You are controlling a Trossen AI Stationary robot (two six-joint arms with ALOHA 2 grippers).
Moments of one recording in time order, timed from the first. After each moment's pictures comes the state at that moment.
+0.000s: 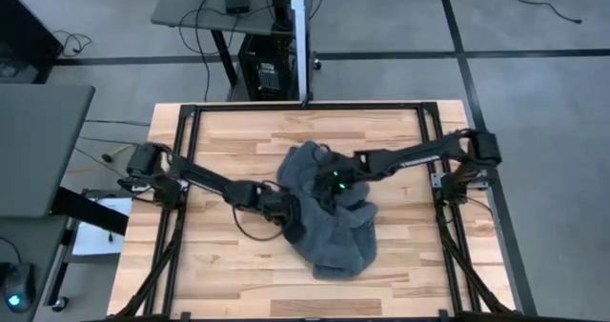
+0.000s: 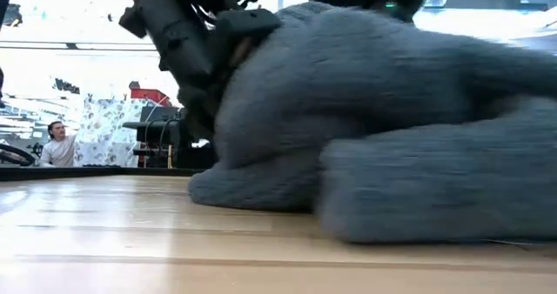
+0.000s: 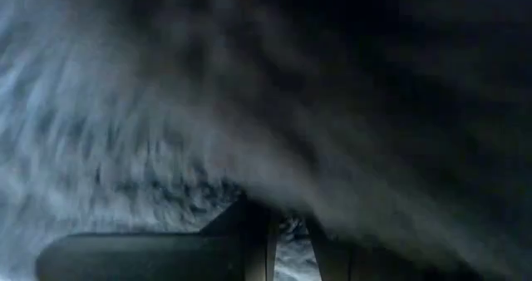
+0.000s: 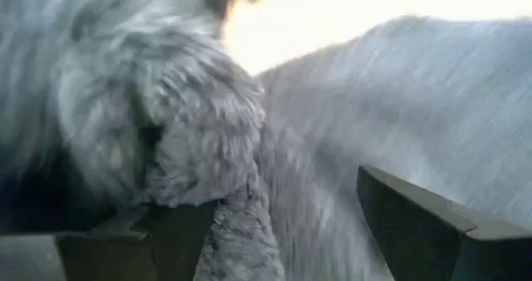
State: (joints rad) left arm -0.22 1.84 1.00 0.01 -0.07 -0.88; right arm -0.07 1.72 1.14 -0.13 -0.14 0.29
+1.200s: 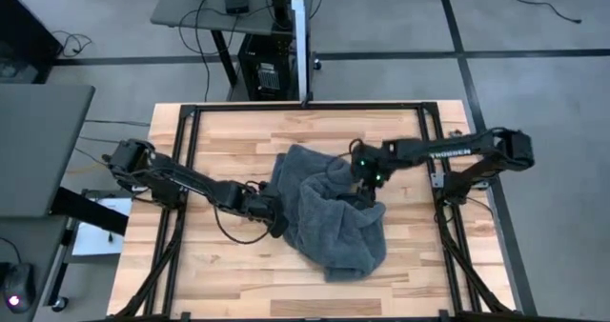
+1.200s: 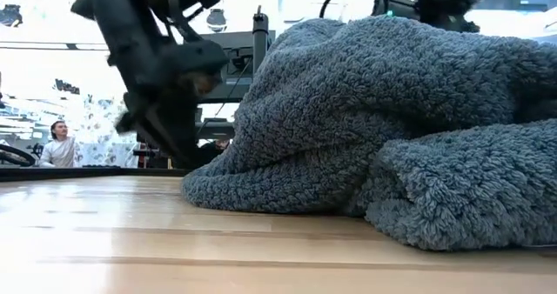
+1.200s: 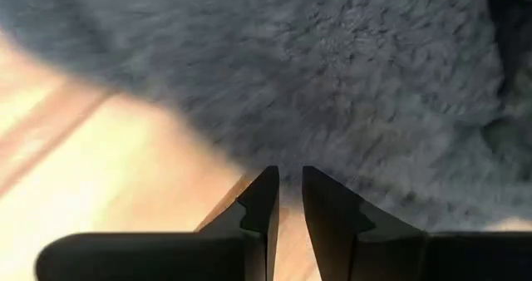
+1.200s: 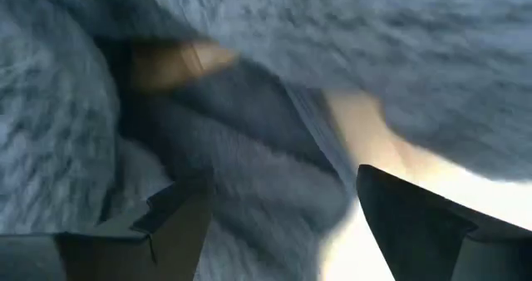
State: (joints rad) left arm -0.25 1.67 0.86 -0.23 -0.24 -0.95; right arm -0.15 1.43 0.75 -0.38 -0.25 0.46
